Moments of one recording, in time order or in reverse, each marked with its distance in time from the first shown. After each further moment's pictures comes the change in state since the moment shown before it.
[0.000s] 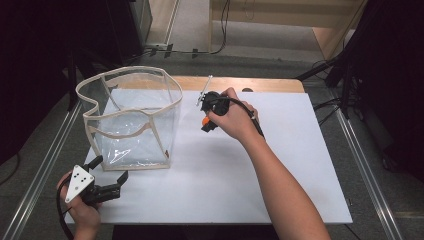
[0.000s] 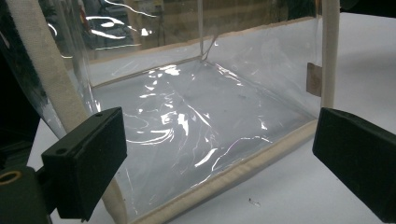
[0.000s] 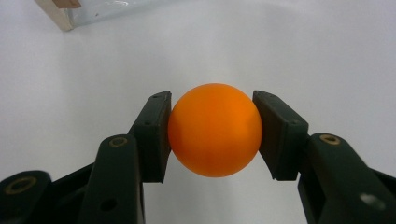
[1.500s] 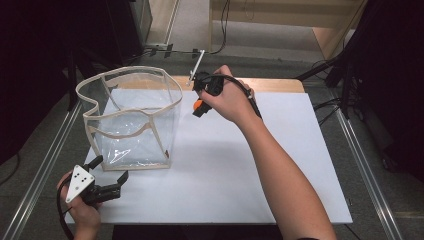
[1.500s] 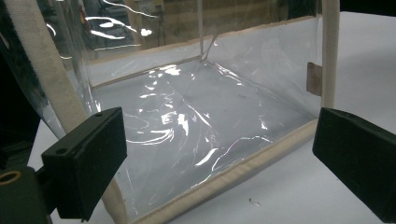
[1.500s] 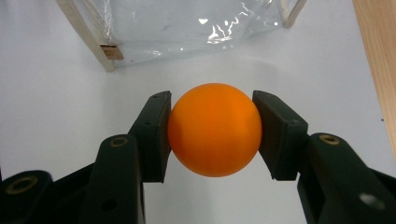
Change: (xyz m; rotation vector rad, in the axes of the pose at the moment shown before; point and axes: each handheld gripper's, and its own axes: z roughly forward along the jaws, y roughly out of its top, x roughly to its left) left arm -0.001 0.000 0.000 0.002 0.001 0.002; right arm -0.002 0.043 -0.059 -0.030 0.033 -0.060
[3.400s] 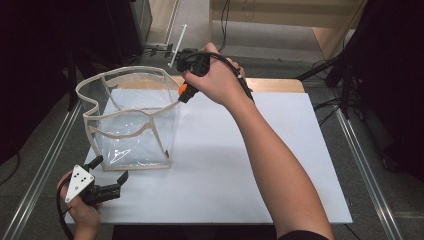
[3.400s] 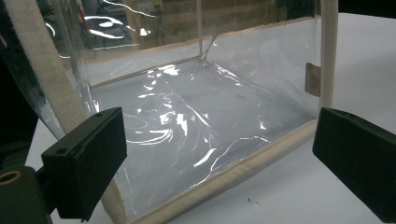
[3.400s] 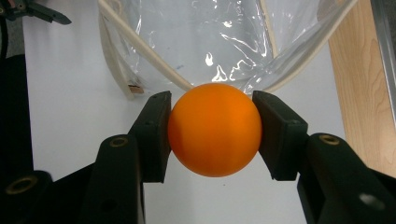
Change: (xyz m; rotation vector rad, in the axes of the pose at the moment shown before) left arm 0.001 0.000 0.000 0.000 -0.008 -0.006; right arm 0.009 0.053 -0.045 -0.009 0.007 -0.071
